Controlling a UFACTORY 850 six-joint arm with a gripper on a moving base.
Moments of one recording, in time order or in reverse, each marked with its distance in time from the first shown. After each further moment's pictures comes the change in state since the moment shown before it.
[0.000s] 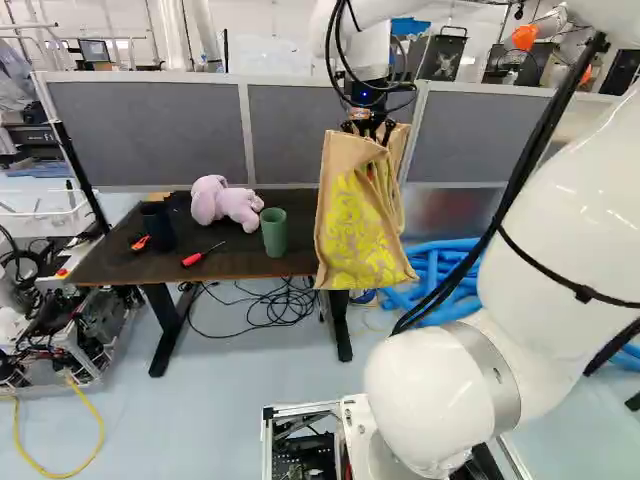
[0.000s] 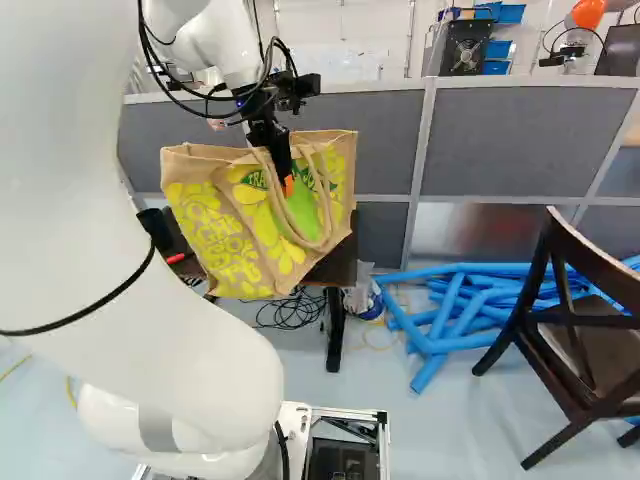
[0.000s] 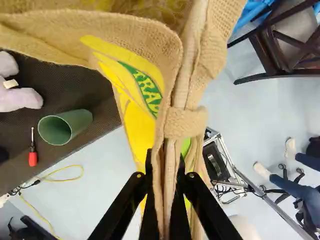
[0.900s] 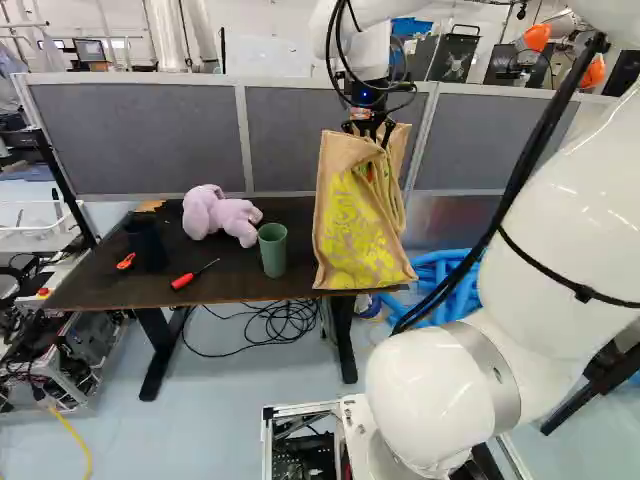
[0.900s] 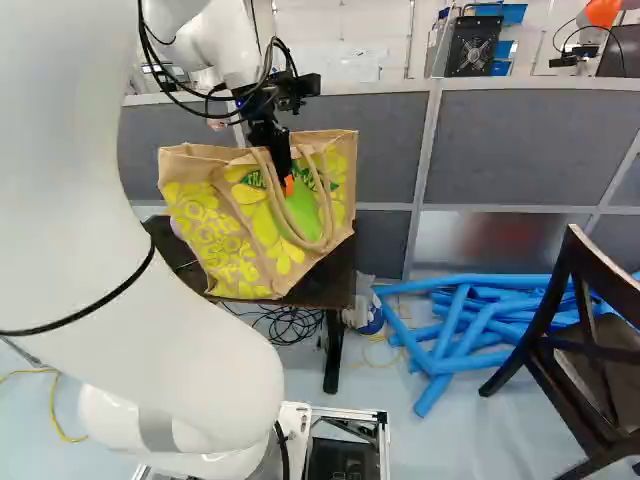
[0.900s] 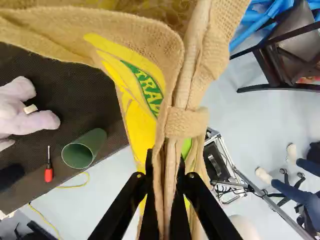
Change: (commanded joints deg) arm 0.0 0.0 0.0 0.0 0.0 0.0
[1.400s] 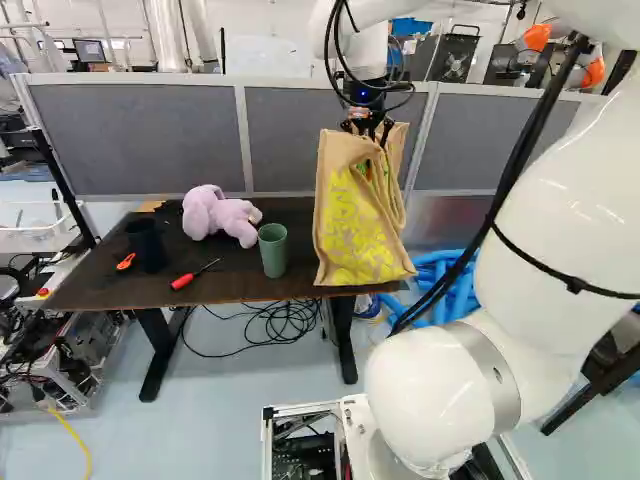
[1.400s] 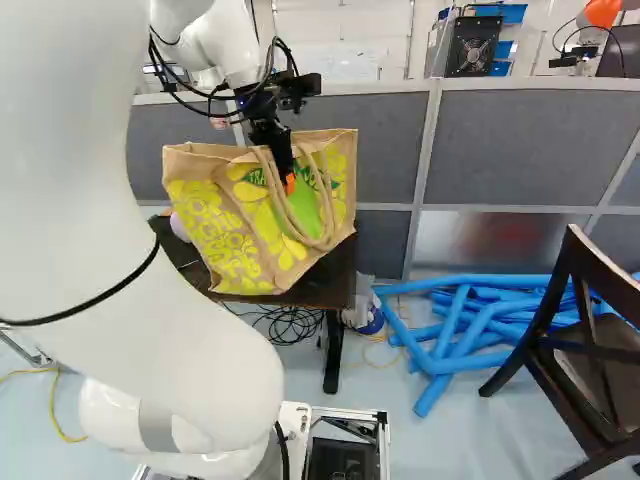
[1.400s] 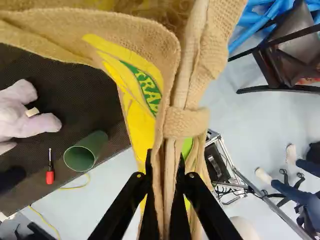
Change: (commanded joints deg) arm -0.2 -2.5 -2.5 -0.6 0.0 0.0
